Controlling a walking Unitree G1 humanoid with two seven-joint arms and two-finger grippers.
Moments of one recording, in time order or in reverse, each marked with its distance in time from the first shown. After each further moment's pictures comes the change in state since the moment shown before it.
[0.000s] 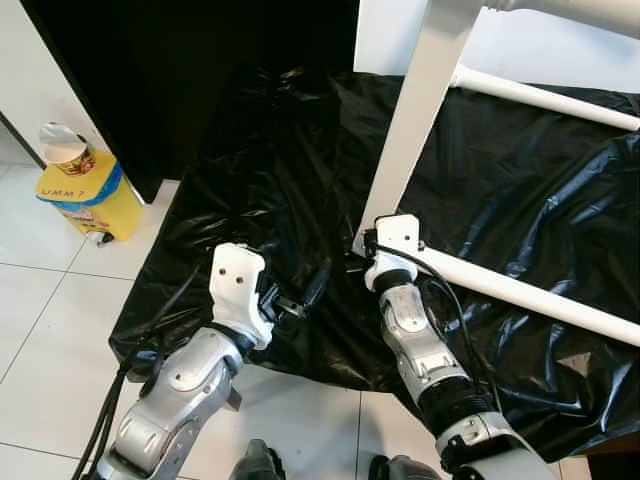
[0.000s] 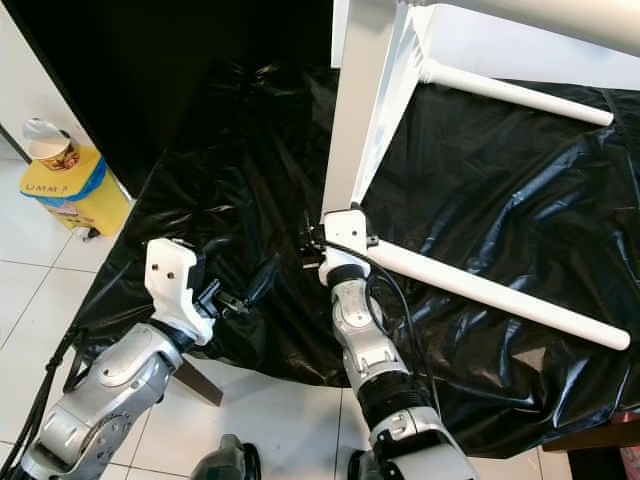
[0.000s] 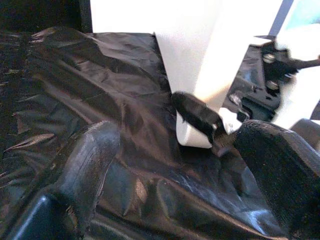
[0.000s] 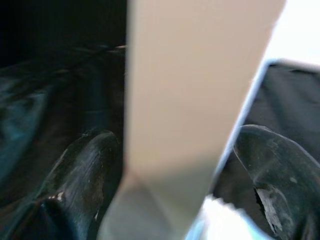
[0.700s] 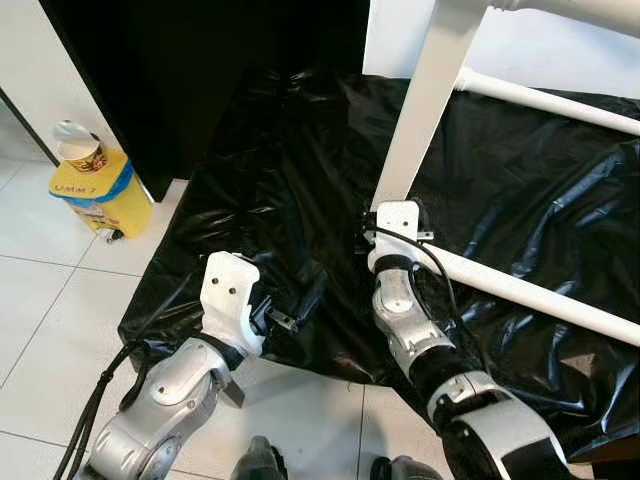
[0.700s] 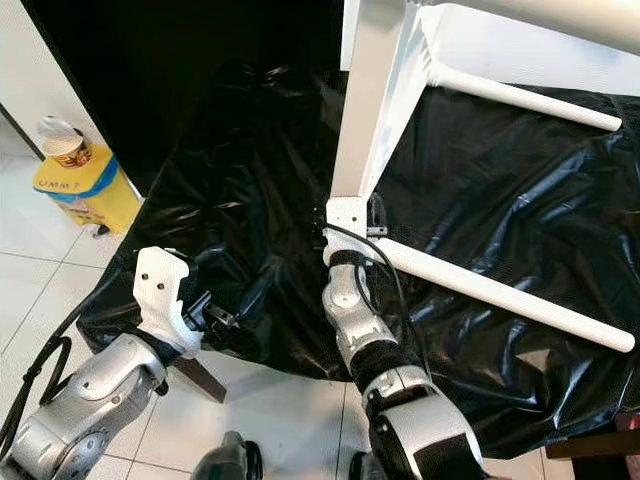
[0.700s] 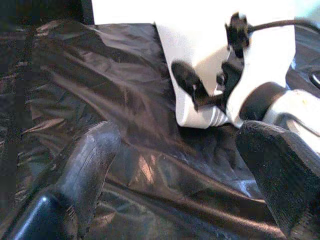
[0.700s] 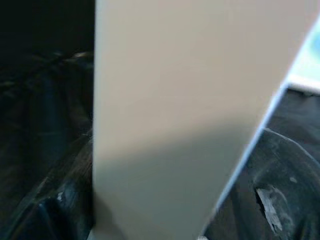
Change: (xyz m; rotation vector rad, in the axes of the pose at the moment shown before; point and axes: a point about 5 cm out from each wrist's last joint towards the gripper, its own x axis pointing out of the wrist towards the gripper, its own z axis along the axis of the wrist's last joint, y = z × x) left arm -0.013 -0.001 0.004 0.017 0.063 -0.022; right arm 0.022 0.002 0.002 -0.043 -0.010 -0.201
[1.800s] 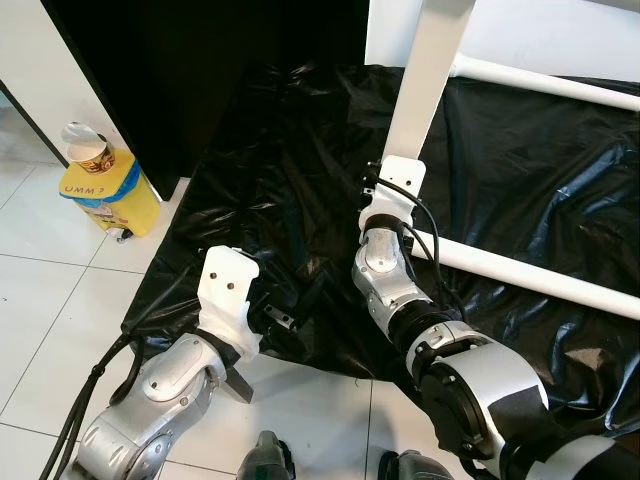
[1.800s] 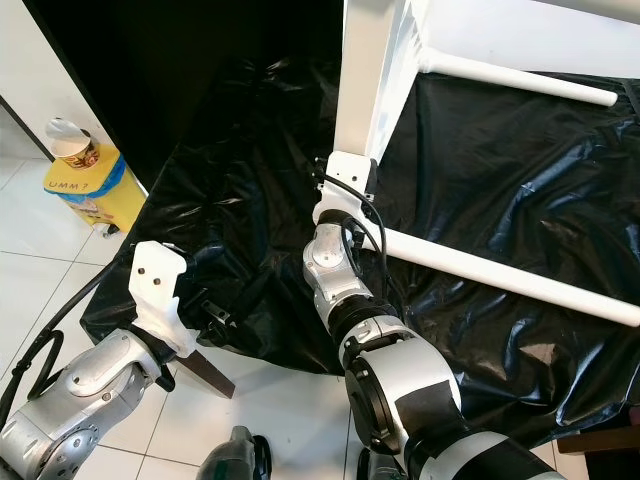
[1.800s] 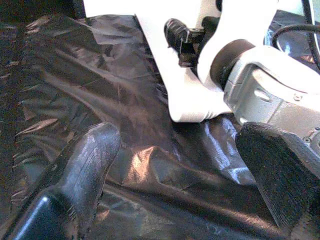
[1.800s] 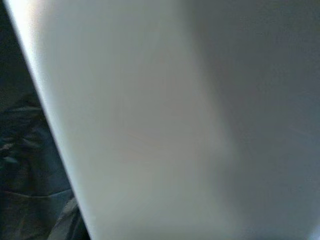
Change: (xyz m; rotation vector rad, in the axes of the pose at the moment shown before) left arm -0.001 -0.002 0.009 0.010 0.019 -0.034; right arm 0.022 0.019 0.030 0.177 -0.030 -0.068
